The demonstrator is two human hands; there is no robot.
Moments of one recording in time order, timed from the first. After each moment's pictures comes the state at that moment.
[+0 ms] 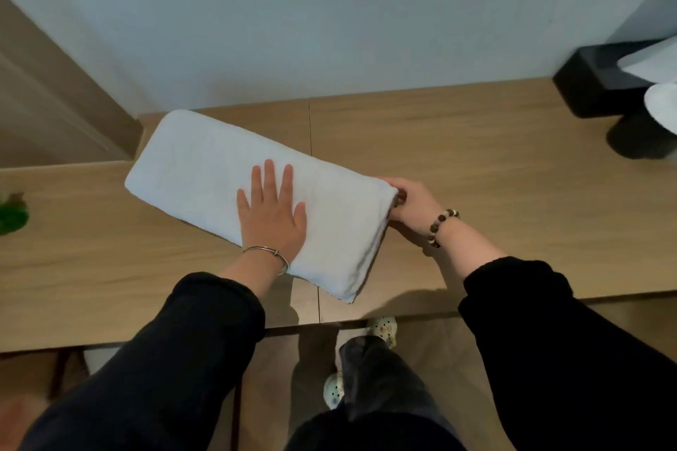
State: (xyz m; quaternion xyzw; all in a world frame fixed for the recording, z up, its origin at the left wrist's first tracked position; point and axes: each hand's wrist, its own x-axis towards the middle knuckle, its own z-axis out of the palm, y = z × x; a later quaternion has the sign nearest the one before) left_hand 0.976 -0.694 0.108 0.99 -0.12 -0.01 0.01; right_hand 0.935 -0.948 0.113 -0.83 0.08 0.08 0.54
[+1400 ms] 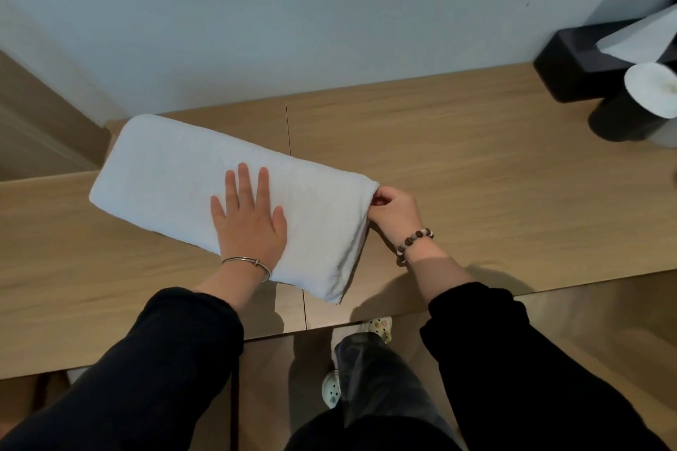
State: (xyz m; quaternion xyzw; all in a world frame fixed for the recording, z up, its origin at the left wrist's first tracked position) left_hand 0.975 -0.694 0.104 0.99 -0.12 0.02 0.00; right_hand 0.921 -0.919 0.098 -0.75 0.27 -0.03 0.60
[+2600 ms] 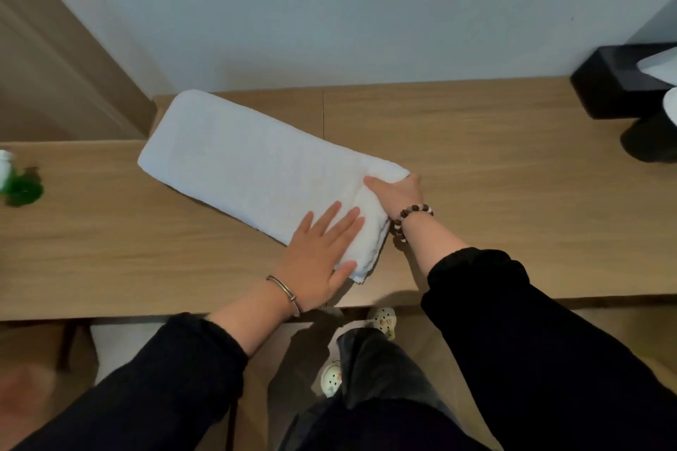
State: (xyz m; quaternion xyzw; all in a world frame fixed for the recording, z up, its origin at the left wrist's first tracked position) left_hand 0.900 -0.694 0.132 0.90 -0.41 -0.12 0.08; right_hand 0.951 -0.894 0.117 -0.71 0.40 0.06 0.57
